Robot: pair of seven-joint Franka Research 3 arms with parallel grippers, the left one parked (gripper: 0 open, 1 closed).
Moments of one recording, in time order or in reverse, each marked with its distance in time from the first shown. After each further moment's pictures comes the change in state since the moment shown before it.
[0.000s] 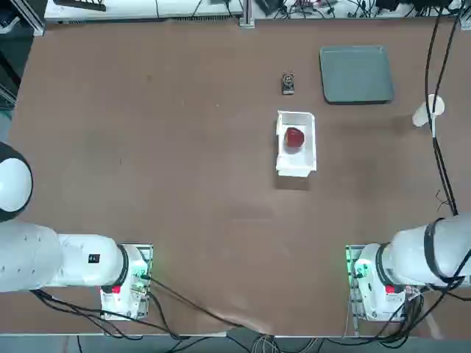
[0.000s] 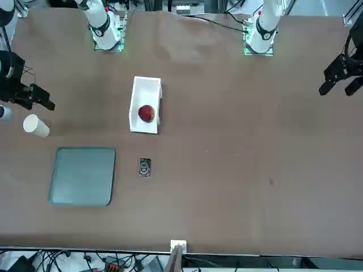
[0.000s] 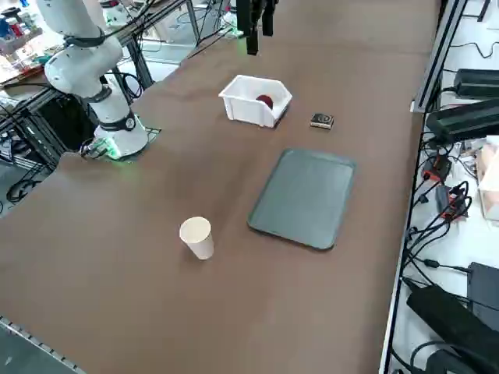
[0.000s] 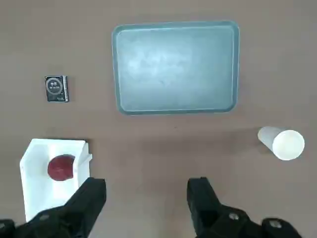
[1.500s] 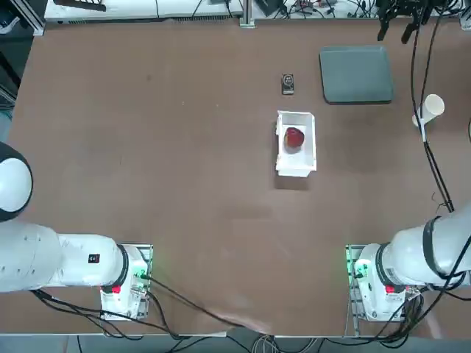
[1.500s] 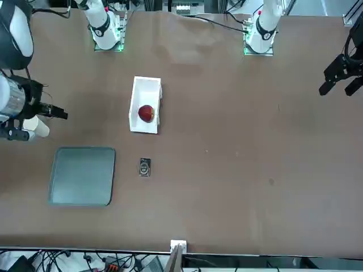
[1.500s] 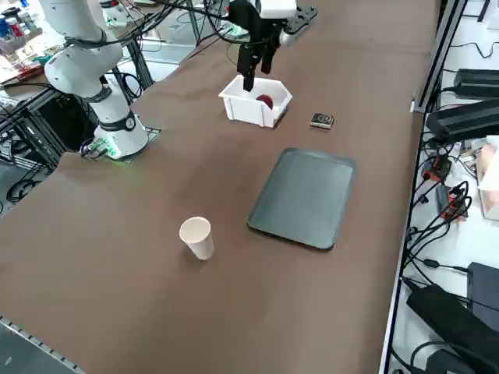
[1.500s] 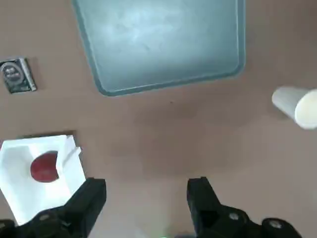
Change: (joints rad) arm 0.000 0.084 -0.003 -0.104 -0.006 0.011 0.196
